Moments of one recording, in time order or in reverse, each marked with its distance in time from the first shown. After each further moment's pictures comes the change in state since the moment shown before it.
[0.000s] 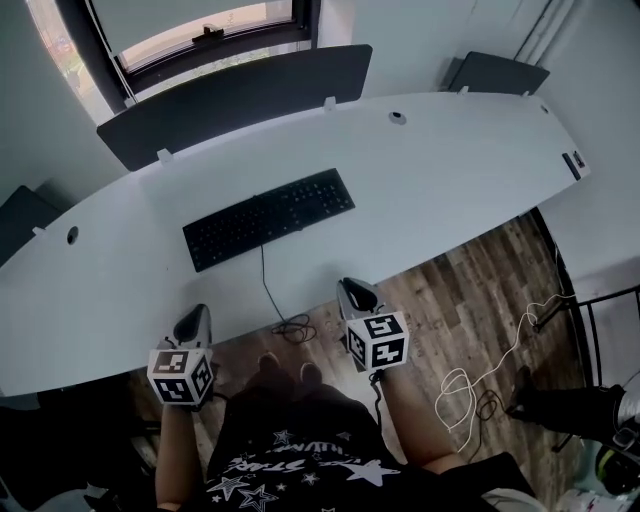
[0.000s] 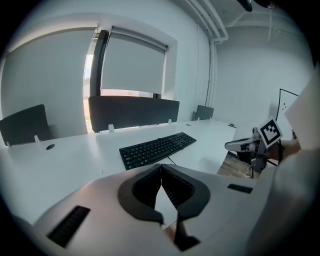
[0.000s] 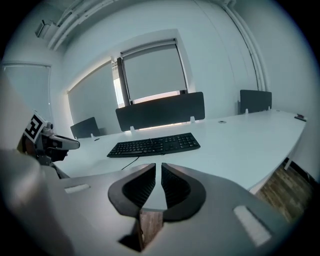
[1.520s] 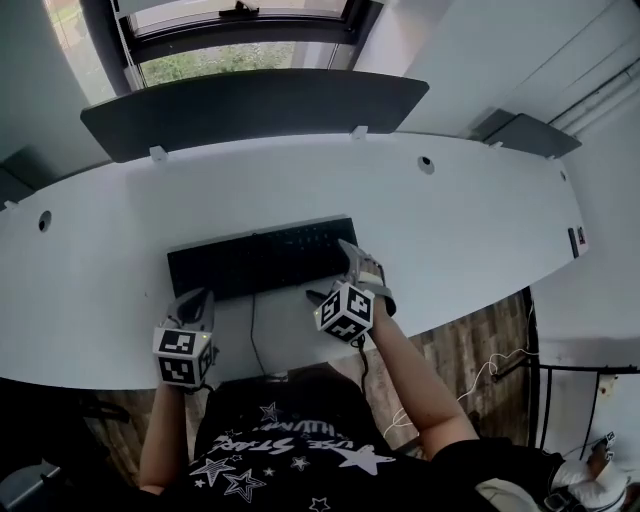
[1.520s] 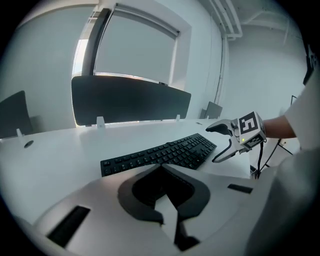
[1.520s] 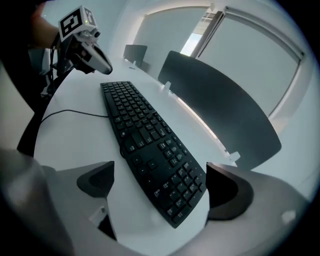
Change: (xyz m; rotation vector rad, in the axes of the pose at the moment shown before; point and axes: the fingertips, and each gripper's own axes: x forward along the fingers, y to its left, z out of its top) left arm 0.150 0.030 0.046 -0.065 0.061 -0.001; right arm 0.203 -0.048 0.039 -1.007 0.396 0.187
